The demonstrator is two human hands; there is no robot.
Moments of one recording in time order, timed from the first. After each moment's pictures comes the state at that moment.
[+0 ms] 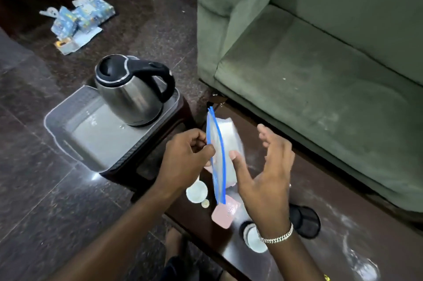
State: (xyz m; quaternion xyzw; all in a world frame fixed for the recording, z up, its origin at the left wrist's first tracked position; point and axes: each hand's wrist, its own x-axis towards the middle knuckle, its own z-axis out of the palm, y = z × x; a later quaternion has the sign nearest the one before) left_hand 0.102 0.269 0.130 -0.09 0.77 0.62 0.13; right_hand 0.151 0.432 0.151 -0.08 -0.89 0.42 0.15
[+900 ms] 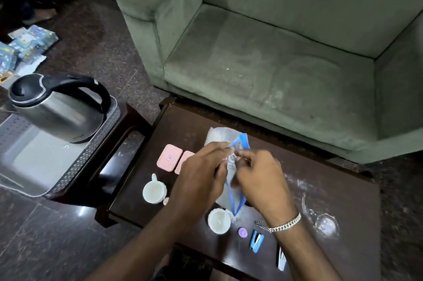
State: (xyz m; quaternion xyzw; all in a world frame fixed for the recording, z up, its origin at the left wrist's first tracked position) left_hand 0.174 0.423 0.145 0.25 0.87 0.43 0.00; right_hand 0.204 0.559 0.196 -0.23 -0.90 0.37 -0.09
